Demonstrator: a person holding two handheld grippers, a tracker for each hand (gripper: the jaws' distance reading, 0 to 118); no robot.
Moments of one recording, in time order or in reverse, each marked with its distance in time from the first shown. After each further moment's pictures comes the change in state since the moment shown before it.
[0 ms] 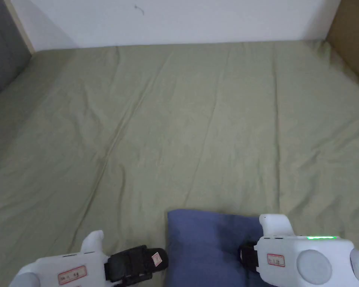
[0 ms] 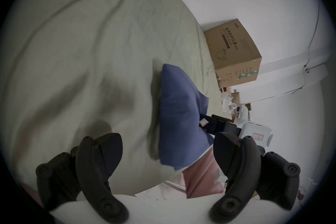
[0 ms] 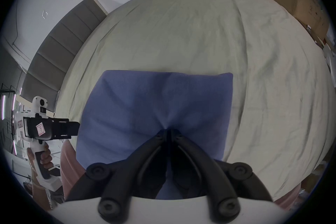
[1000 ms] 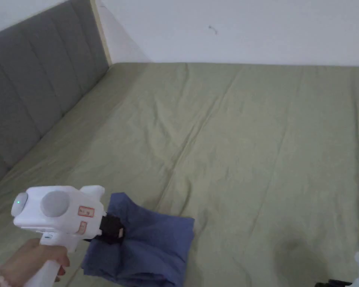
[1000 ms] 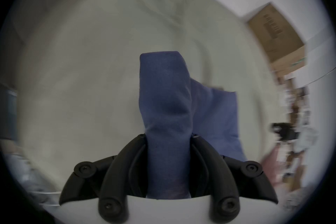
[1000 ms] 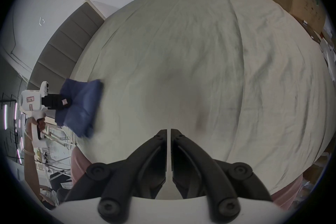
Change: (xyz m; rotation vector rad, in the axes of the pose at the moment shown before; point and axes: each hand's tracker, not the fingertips) left arm -0.047 0.140 0.129 -0.025 0.809 -0.270; right arm -0.008 0.007 0.016 -0.002 0.011 -0.065
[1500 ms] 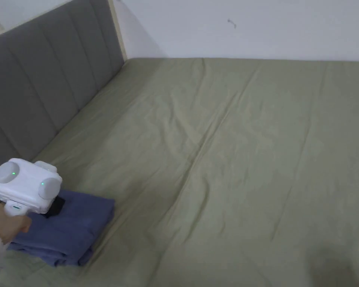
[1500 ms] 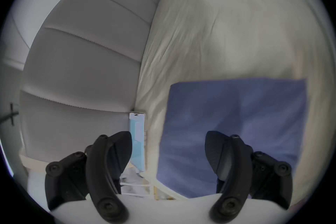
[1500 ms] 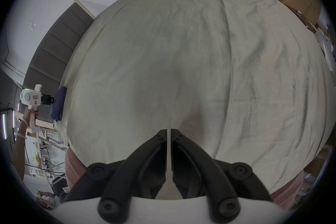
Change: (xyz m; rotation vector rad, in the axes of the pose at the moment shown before) left arm -0.086 0.030 -0.004 -0.010 0.686 -0.096; right arm 0.020 -0.002 -0.009 -0.027 -0.054 -0.048
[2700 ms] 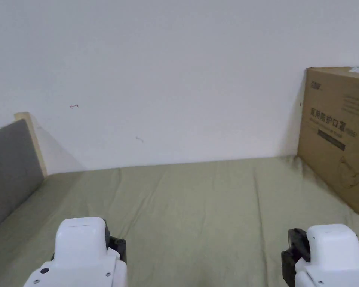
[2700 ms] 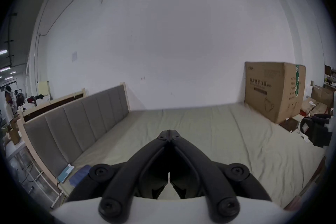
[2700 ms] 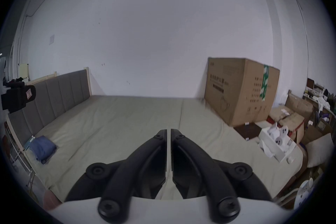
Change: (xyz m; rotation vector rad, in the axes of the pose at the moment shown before) left arm 0.183 -0.083 0.417 1.100 -0.343 0.355; right arm -0.057 0.008 0.218 0.983 -0.287 0.254
